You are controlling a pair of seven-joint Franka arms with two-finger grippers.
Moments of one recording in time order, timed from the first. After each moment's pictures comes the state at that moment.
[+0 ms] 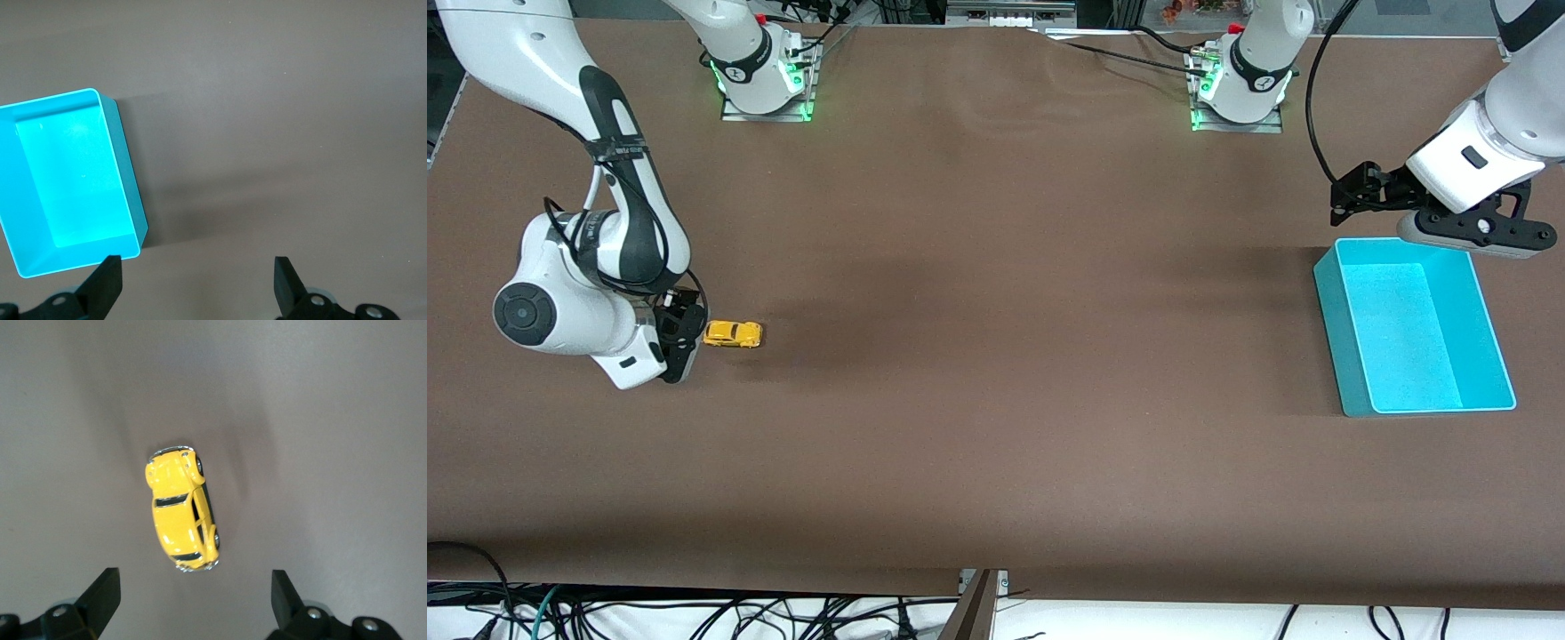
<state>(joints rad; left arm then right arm) 0.02 0.00 -0.13 -1.65 -0.01 1.59 0.03 0.05 0.50 -0.05 -1.81 0.00 2.13 -1.32</state>
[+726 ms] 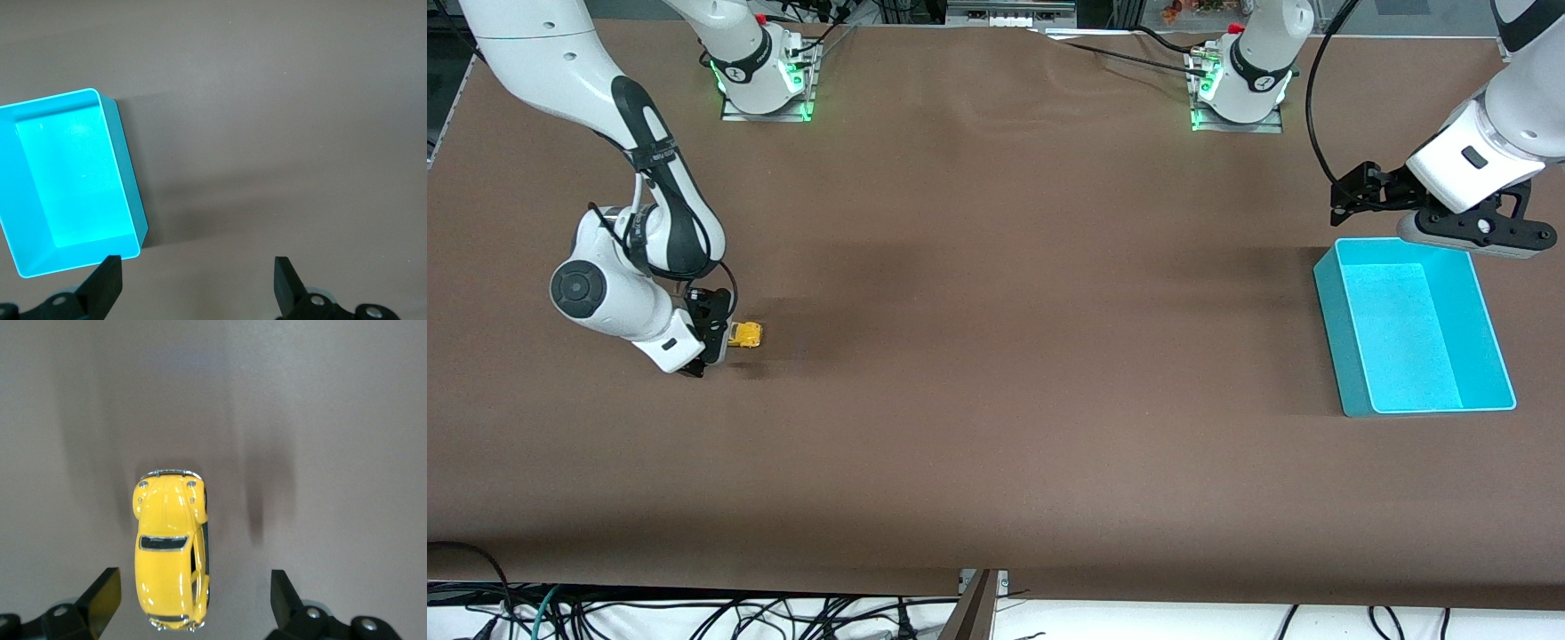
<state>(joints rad) 0.02 0.00 -0.13 -1.65 -0.01 1.59 0.03 0.06 0.50 -0.02 -1.98 0.00 2.41 -1.47</state>
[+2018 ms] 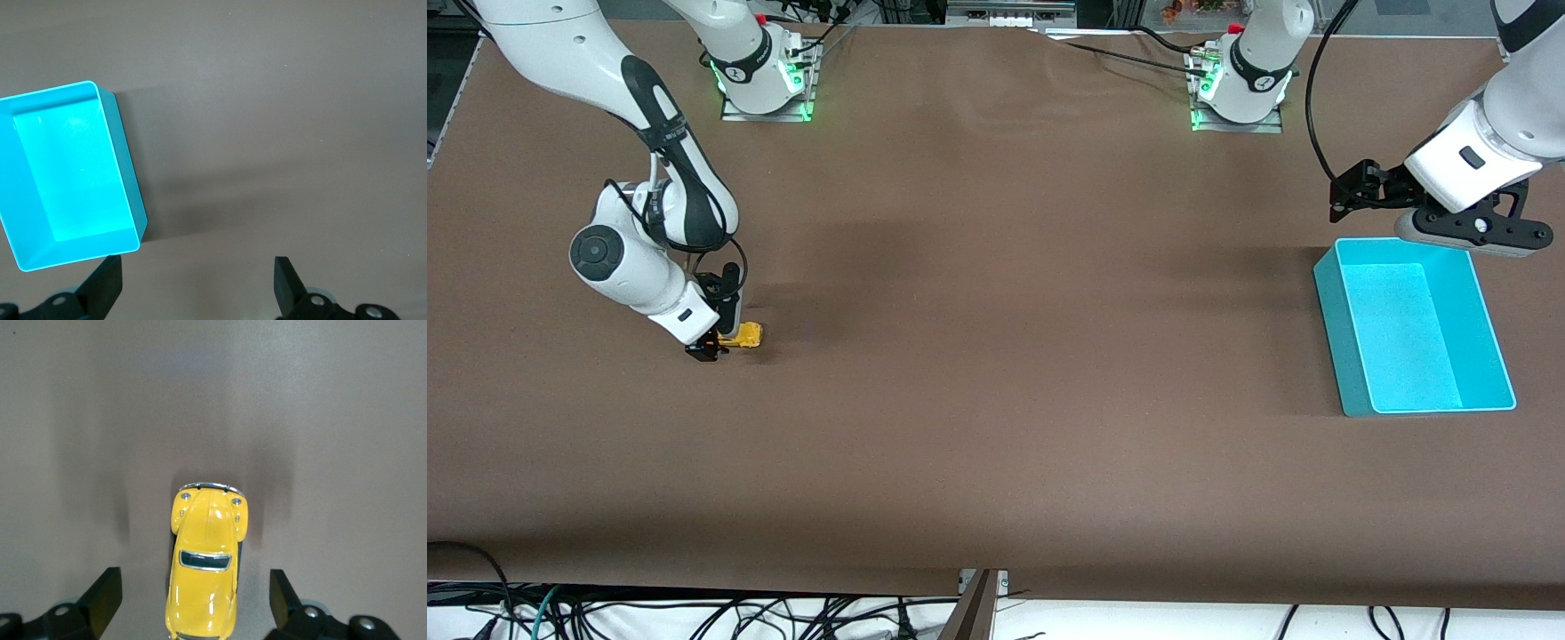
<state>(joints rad) 0.02 0.00 -0.13 -1.65 -0.01 1.57 0.03 0.06 0.42 -0.01 -2.15 0.00 2.57 -1.57</state>
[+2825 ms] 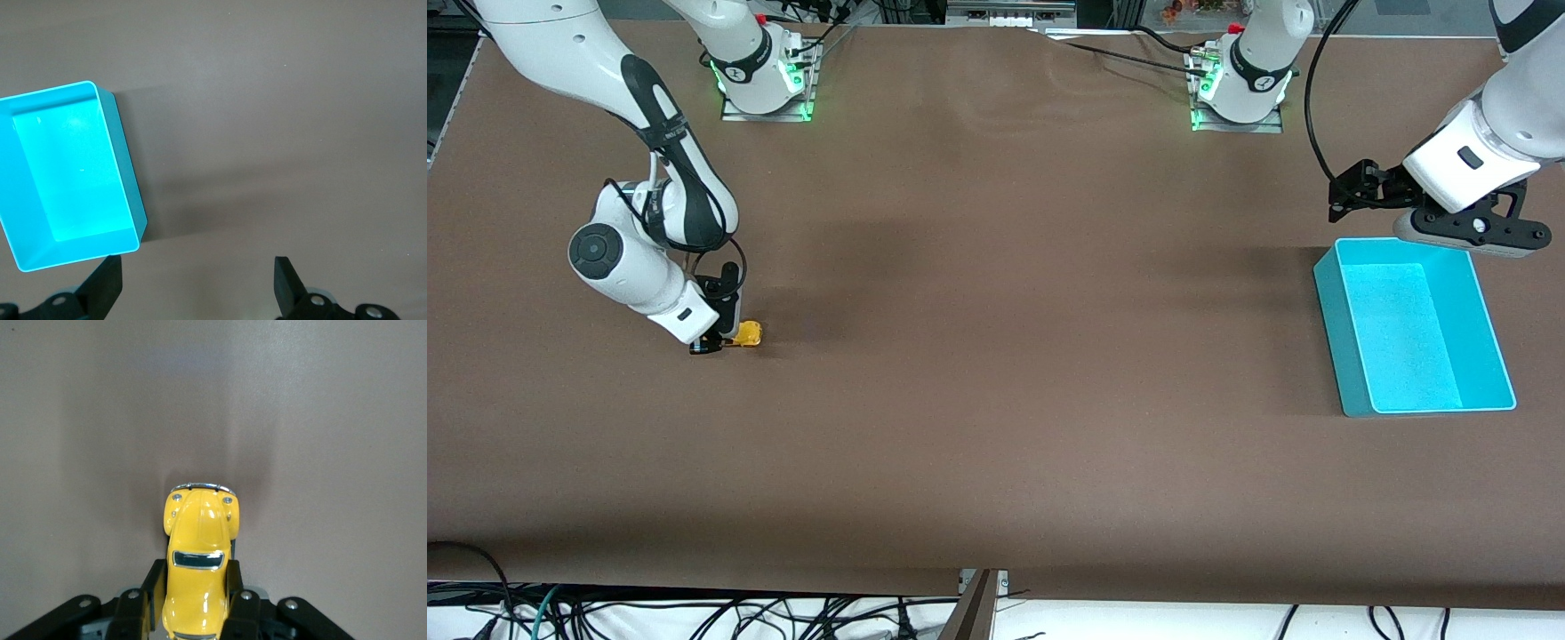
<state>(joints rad) 0.02 0.00 -0.13 -1.65 -0.01 1.57 0.03 0.06 0.42 -0.01 -2.15 0.00 2.58 -1.59</state>
